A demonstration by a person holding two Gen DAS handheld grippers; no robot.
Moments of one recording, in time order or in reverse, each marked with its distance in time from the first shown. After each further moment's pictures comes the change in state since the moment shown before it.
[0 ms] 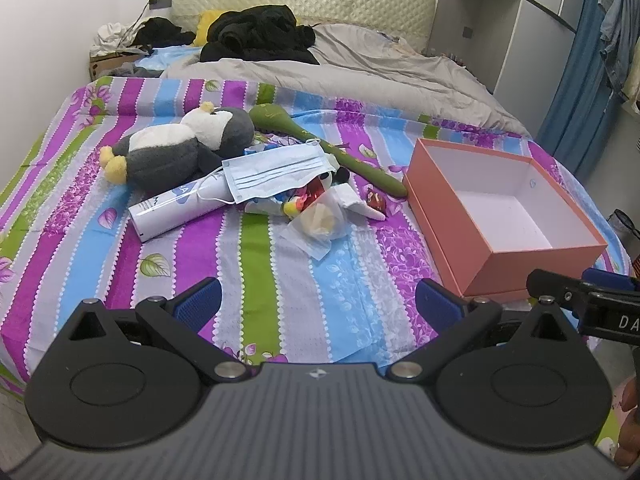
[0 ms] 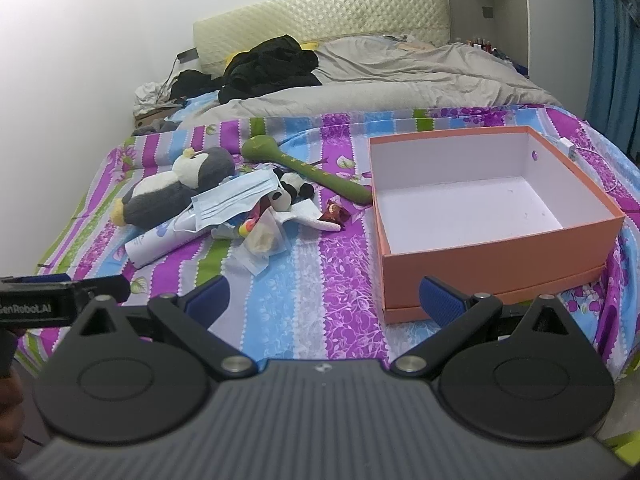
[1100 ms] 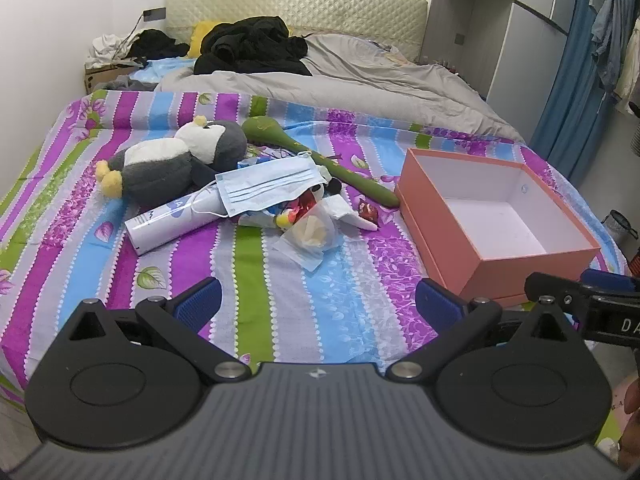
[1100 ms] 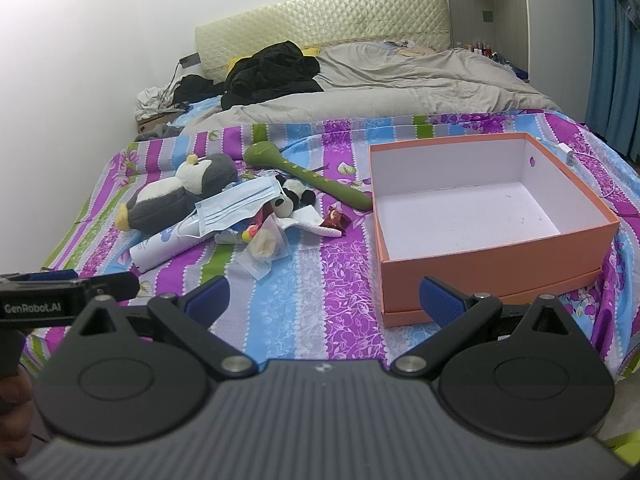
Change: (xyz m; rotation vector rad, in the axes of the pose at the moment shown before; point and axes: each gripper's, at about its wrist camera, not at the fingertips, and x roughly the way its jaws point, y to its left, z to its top) left arm -0.009 -0.006 0.006 0.022 -0.030 -0.008; right arm -0.013 -0.001 0.005 -0.002 -0.013 0.004
